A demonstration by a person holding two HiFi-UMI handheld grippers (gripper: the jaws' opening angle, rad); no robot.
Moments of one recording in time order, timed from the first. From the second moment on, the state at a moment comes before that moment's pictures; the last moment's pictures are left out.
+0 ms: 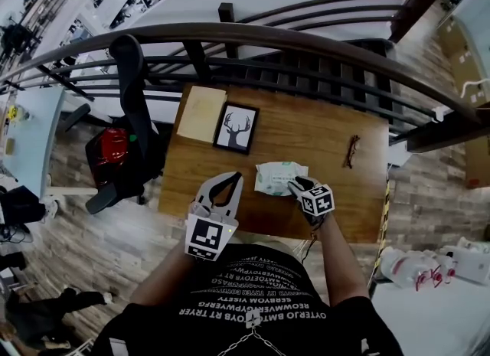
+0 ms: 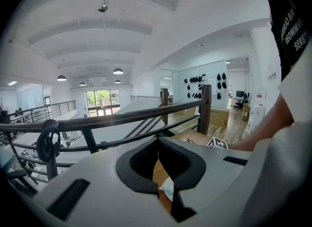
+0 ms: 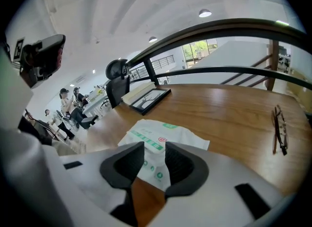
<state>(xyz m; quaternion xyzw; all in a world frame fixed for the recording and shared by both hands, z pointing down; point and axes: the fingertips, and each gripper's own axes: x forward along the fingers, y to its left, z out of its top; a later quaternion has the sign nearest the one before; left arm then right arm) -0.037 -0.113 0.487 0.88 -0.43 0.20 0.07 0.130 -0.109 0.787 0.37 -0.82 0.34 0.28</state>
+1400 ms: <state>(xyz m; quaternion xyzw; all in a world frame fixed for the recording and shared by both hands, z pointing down) -0.034 -0.093 0.494 0.87 -0.44 0.20 0.07 0.106 -0.114 0.783 0.38 -0.81 0.37 0.24</state>
